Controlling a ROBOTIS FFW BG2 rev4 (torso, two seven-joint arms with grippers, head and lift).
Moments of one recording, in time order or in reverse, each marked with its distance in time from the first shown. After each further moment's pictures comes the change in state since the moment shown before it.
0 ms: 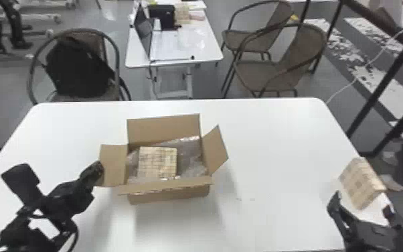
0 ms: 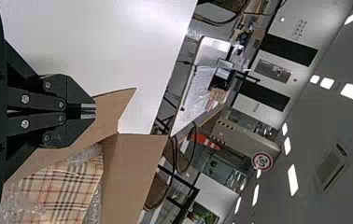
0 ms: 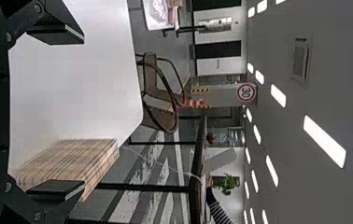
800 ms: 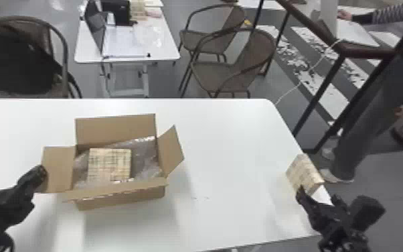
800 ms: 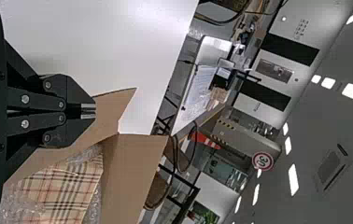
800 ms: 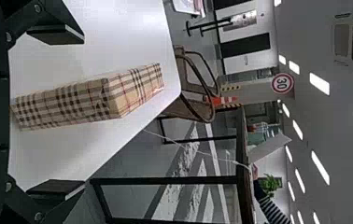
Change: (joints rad) left arm 0.000 0.000 0.001 0.000 0.003 0.005 -0.005; right arm -0.304 -0.052 -0.237 0.426 -0.141 0.082 0.342
